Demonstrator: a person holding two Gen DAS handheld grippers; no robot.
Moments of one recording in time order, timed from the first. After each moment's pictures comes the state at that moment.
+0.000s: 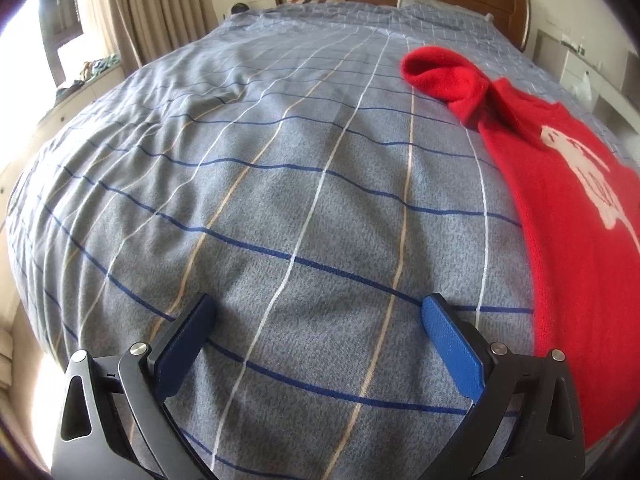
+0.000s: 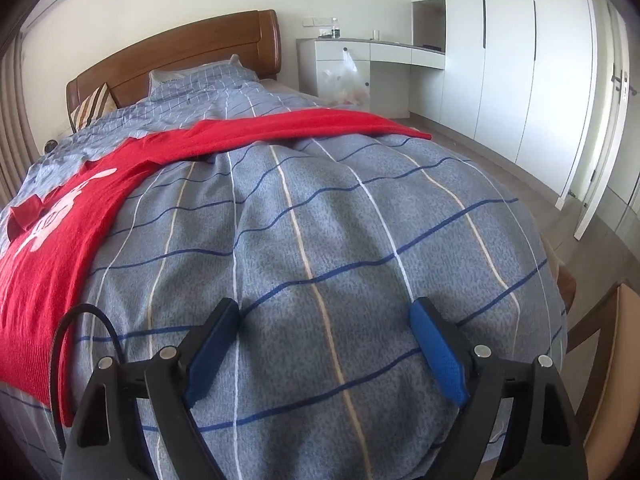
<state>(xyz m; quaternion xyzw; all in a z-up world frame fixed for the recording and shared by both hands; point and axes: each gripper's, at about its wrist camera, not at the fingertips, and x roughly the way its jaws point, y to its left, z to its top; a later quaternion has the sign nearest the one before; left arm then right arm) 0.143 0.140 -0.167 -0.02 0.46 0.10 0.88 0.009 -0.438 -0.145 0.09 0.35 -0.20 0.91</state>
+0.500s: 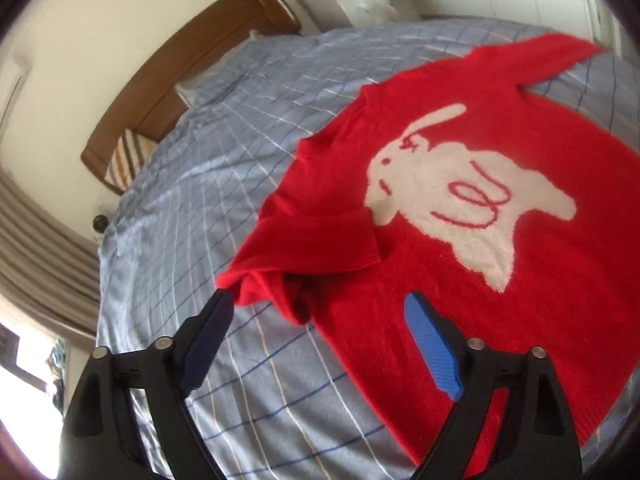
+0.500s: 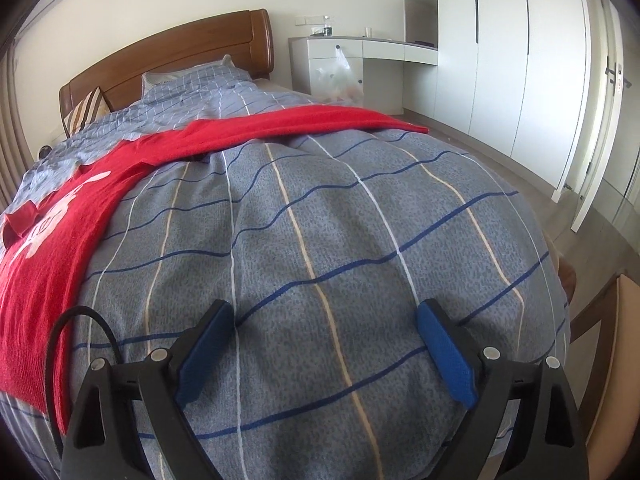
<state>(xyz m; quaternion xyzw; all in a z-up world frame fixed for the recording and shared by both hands) 0.235 -0.028 -0.090 0.38 0.36 -0.16 0.84 0.014 -0.436 -0.145 0.10 0.35 -0.21 0.91</state>
